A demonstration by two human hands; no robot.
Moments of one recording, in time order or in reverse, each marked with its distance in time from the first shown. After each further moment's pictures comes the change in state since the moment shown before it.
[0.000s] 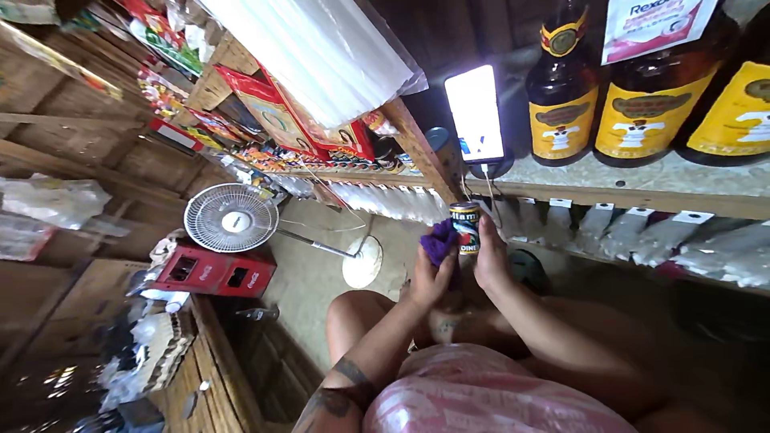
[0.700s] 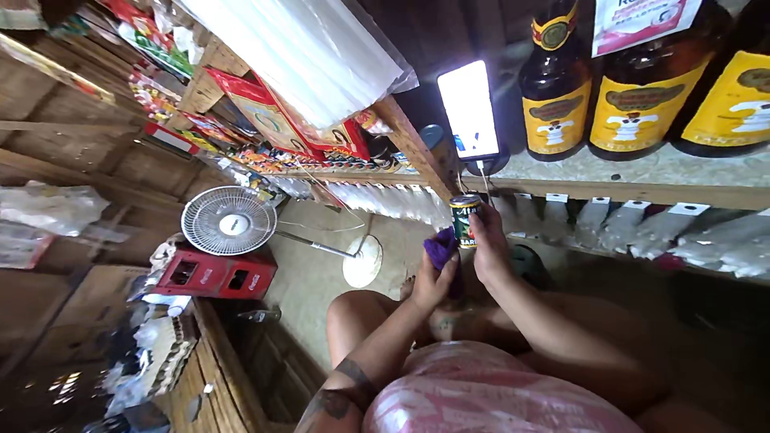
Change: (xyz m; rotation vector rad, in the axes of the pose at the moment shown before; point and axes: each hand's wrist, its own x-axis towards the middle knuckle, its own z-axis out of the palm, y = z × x) left_hand -0.014 -0.007 0.006 -0.051 -0.054 -0.124; right_hand 0.004 0.000 -0.002 0.063 0.038 -0.063
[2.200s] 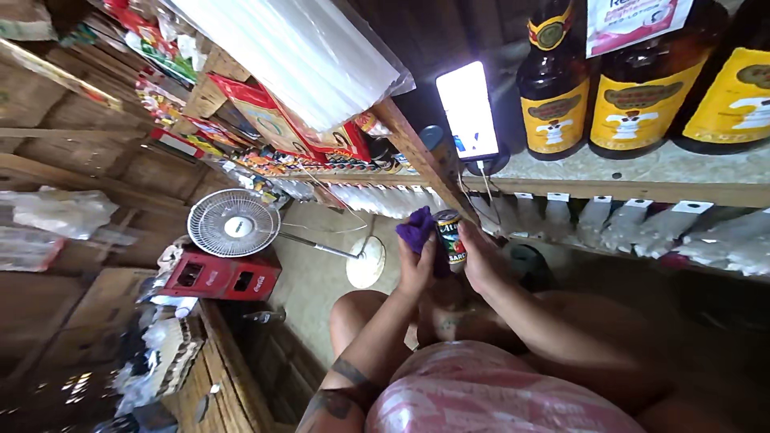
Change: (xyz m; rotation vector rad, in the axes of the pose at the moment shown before) left_hand 0.028 0.019 -0.016 -0.041 0.236 0.089; right_hand -0.014 -0.002 0.007 -0.060 -0.231 0.153
